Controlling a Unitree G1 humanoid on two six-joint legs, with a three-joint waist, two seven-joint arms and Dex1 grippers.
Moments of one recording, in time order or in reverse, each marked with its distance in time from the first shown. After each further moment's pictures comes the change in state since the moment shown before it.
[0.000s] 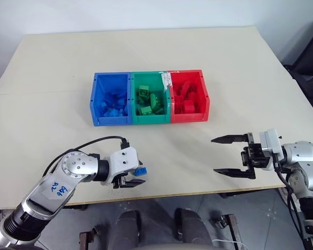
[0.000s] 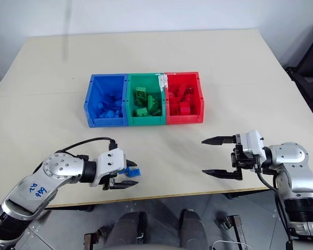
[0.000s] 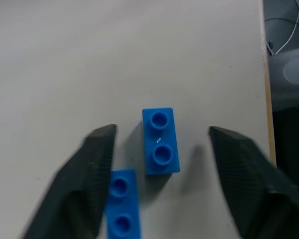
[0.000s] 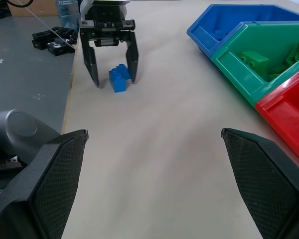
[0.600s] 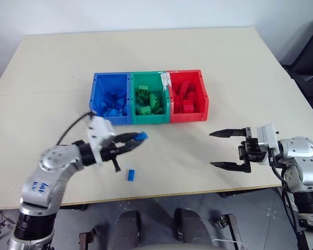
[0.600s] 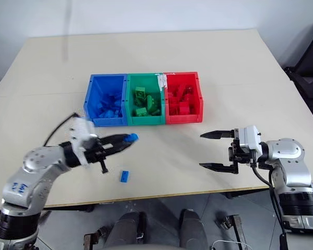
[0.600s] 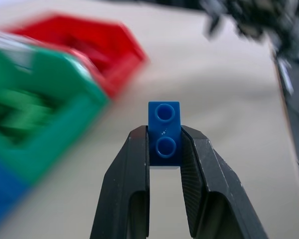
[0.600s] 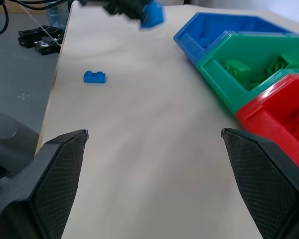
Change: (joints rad) left arm 0.035 -0.262 0.441 0.137 -0.266 -0.219 0.053; right arm -0.066 0.045 0.002 0.047 -0.033 -0.033 -0.024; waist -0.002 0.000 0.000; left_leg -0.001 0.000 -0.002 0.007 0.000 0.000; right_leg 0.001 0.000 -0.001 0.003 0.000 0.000
